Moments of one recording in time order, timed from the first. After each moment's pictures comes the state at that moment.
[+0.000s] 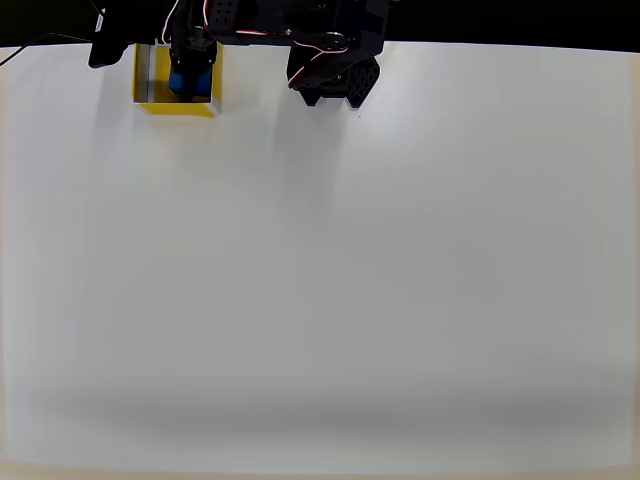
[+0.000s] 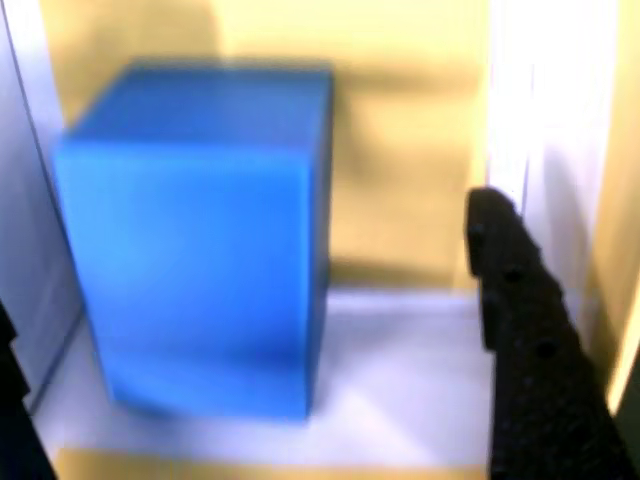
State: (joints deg) arm 96.0 119.4 135.6 53.5 -107.9
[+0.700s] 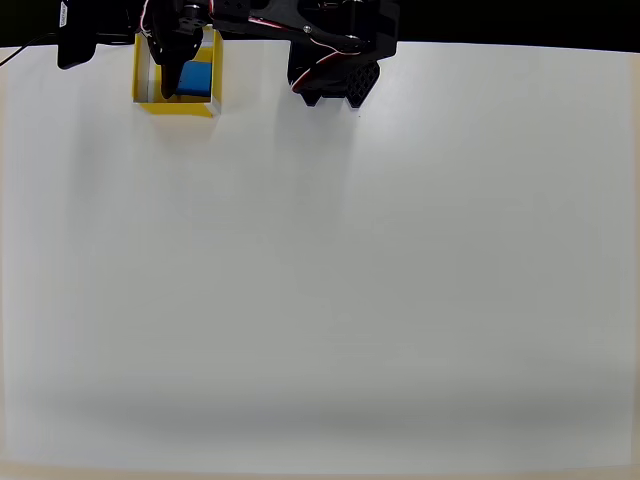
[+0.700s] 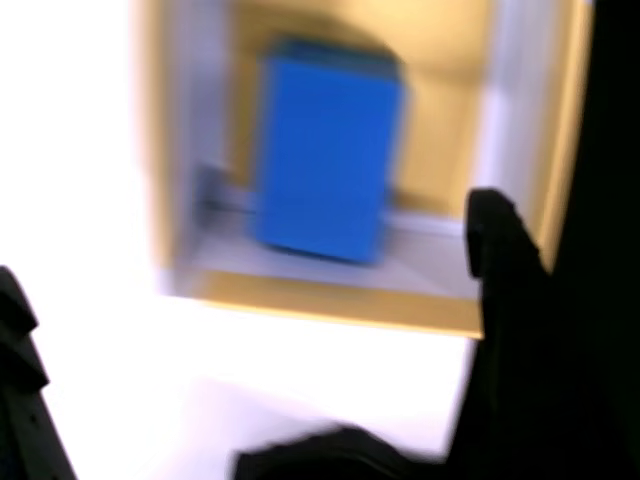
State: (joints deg) arm 86.6 129.3 110.2 73.9 -108.5
